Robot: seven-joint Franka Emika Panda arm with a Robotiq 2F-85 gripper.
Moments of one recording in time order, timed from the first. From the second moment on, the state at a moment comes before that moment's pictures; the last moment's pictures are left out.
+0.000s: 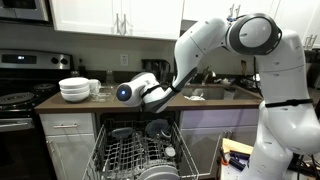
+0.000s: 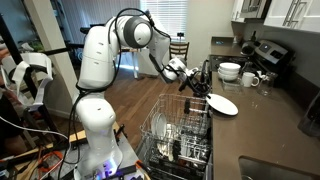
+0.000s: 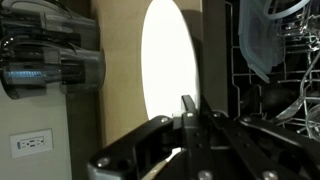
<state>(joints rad) 0.11 0.37 0.03 -1.98 -1.29 2.01 0.58</state>
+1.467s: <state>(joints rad) 0.11 0.37 0.03 -1.98 -1.29 2.02 0.58</state>
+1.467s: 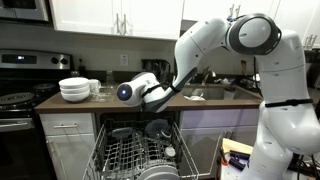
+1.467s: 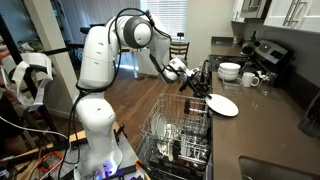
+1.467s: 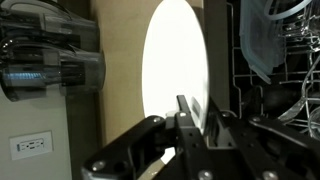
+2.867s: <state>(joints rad) 0.06 0.36 0.00 -2.00 -1.29 2.15 0.57</state>
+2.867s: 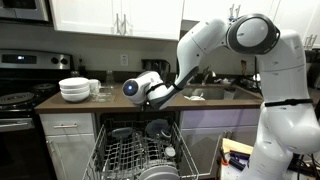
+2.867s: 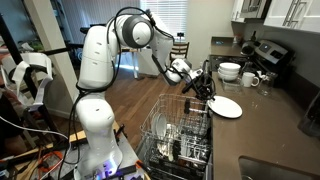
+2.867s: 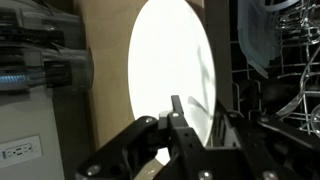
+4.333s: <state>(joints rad) 0.05 0.32 -0.02 -2.04 -1.29 2.25 0.50</state>
